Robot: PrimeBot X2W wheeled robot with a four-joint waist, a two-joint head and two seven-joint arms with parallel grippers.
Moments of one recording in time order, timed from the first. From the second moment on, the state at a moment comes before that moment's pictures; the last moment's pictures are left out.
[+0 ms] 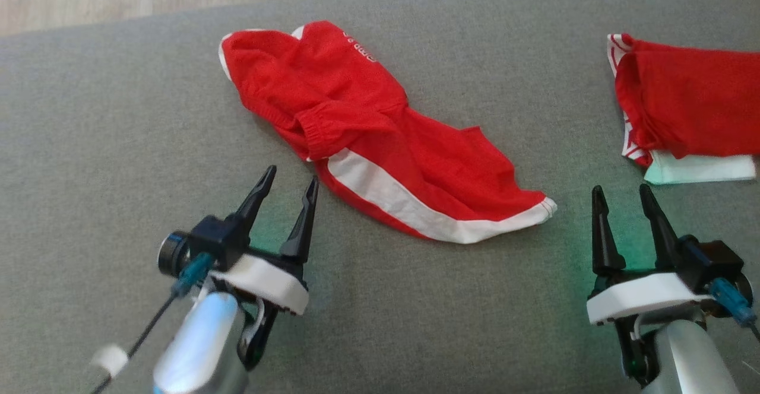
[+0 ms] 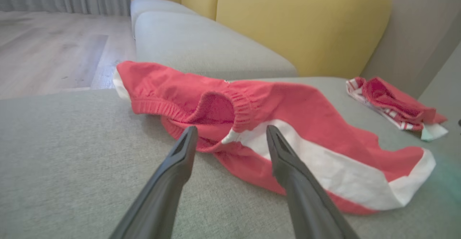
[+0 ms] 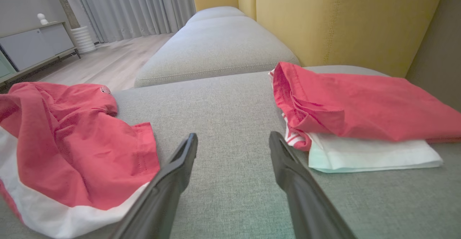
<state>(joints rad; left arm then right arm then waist) -0.32 0.09 -0.36 0.47 -0.31 -0.13 -0.23 -0.11 -0.05 -0.04 0.33 0.12 0.13 -0.24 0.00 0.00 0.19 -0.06</state>
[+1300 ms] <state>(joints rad) -0.60 0.21 -0.68 0.74 -0.47 -0.13 -0.25 -0.16 -0.08 0.12 0.39 0.10 0.13 -0.24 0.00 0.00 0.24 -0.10</state>
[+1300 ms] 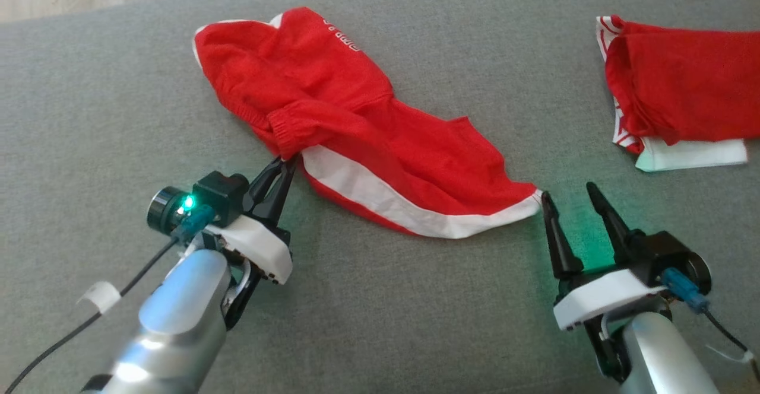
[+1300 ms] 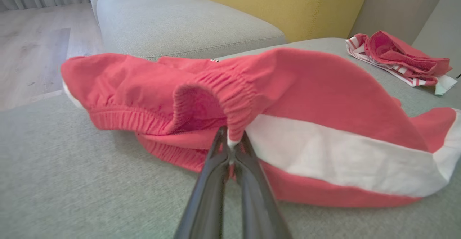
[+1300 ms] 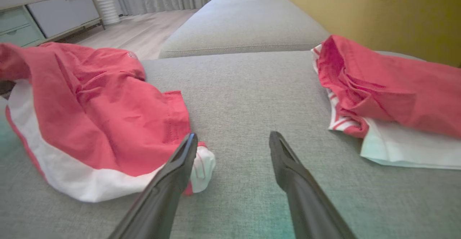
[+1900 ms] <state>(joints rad) -0.61 0.28 -0.75 0.67 -0.52 -0.13 -0.20 -0.16 -0.17 0.29 0.45 0.17 0.13 -0.15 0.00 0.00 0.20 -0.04</state>
